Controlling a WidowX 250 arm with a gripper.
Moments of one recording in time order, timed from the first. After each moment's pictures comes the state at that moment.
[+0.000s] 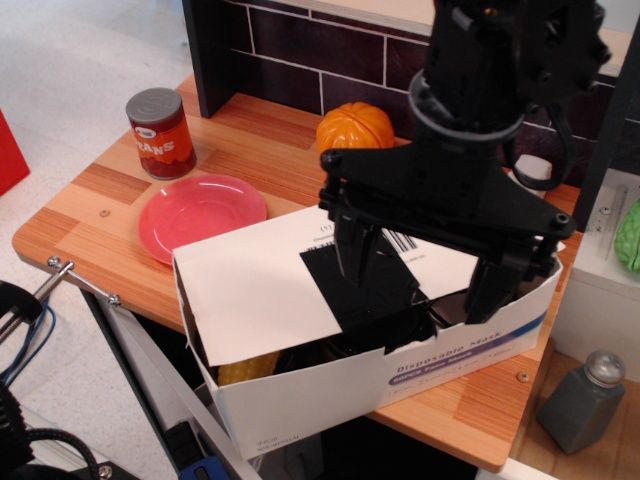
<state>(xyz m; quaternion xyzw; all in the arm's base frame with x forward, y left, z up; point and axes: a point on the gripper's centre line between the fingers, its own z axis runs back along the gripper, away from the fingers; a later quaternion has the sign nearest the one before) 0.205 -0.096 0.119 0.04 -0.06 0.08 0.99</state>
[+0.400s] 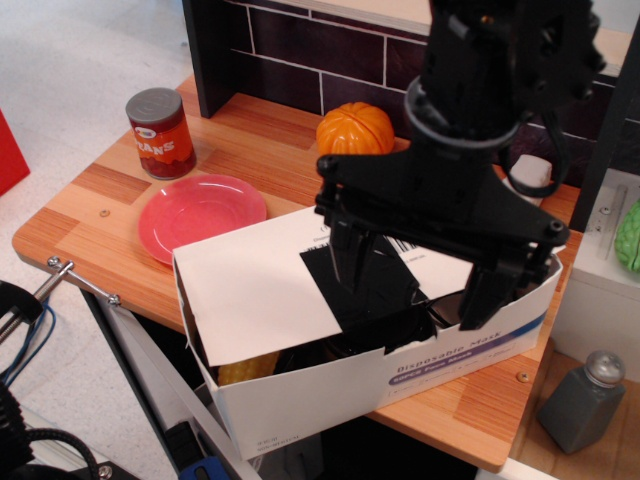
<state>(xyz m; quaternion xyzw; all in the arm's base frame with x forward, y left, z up) 0.204 -0.093 0.112 0.05 -0.04 0.06 1.00</state>
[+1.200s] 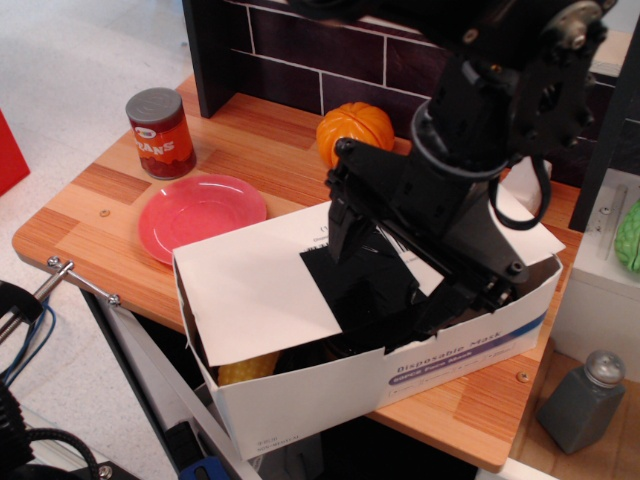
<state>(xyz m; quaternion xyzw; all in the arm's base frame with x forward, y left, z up) 0.214 -0.080 0.094 0.12 -0.04 -0.09 0.99</state>
